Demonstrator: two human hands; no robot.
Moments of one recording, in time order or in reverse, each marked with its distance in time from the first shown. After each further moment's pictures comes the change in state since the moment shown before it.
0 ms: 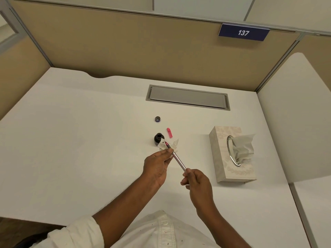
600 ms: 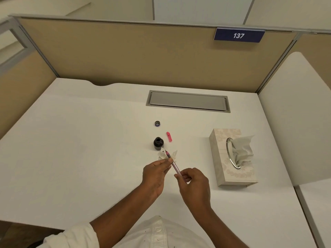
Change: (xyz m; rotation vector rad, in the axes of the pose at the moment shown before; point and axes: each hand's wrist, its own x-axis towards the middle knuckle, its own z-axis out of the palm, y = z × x) left_hand -0.008 -0.016 -0.004 0.173 0.053 0.007; right_hand 0.012 0.004 0.000 -0.372 0.141 -0.291
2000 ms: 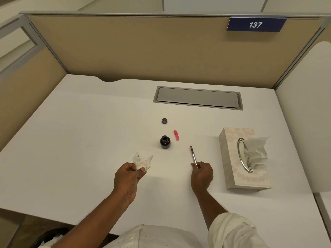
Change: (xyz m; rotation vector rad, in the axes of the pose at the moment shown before) left_hand 0.008 0.031 -0.073 0.119 0.235 0.181; right_hand 0.088 0.104 0.091 -0.071 0.205 0.271
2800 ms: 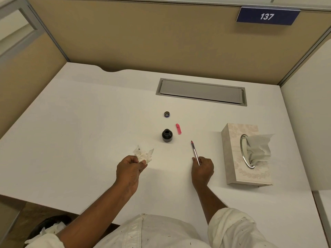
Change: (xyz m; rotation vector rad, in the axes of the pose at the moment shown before) left_hand 0.003 -0.001 -0.001 -0.004 0.020 -0.042; right_hand -0.002 0.004 0.003 0.029 -0.001 0.011
